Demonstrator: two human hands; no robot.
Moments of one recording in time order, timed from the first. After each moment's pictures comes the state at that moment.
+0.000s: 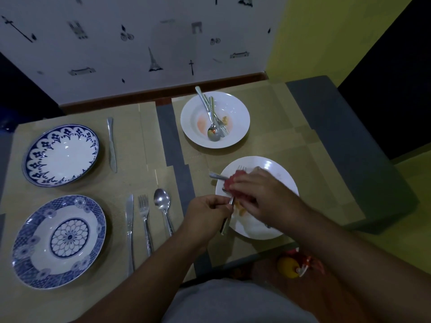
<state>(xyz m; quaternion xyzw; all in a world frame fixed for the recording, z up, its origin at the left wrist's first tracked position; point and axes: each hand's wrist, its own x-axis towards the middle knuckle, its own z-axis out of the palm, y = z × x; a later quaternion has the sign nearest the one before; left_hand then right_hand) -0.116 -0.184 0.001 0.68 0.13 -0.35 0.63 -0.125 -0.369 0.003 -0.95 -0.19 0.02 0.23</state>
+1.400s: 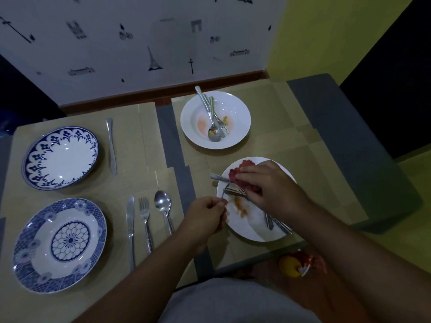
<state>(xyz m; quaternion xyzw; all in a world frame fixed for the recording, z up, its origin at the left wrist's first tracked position) -0.106 -0.182 -0.007 0.67 0.19 -0.39 0.60 -0.110 -0.379 -0.001 -0.96 -0.14 -0.03 0.25</state>
